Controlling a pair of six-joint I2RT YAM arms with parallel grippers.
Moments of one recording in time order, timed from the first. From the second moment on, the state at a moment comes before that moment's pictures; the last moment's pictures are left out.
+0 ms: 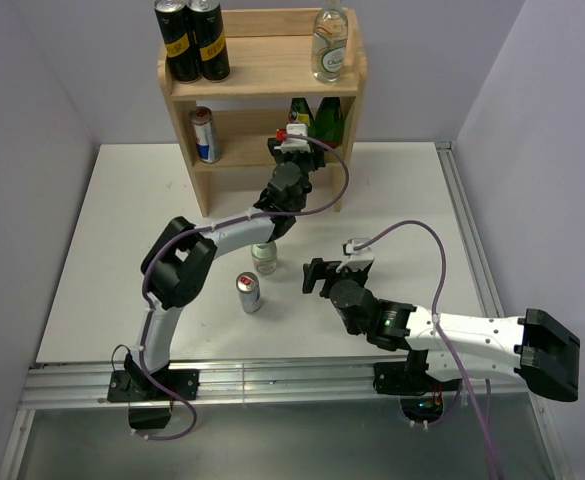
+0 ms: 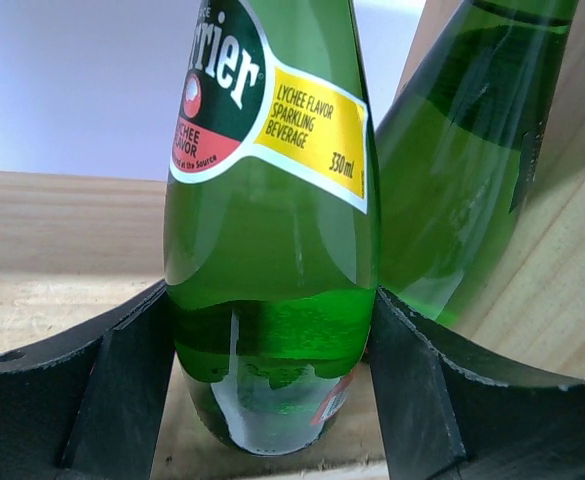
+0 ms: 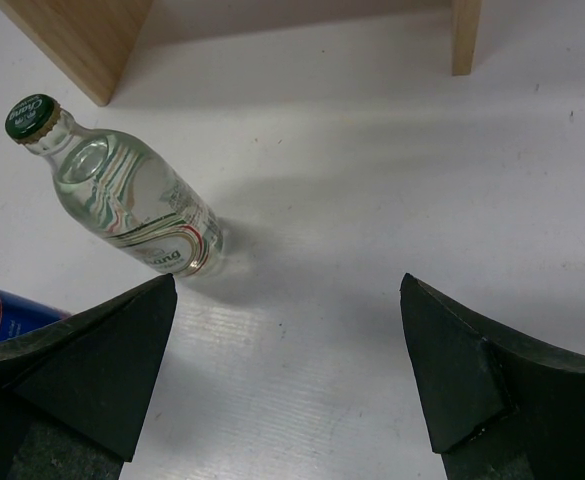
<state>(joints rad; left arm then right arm) -0.77 2.12 1.54 0.85 -0.65 -0.04 1.13 0.99 0.42 0.20 0.87 0.58</state>
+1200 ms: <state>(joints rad) -0.76 2.17 1.63 0.79 -0.64 0.02 1.13 1.01 0.42 0.20 0.86 0.58</state>
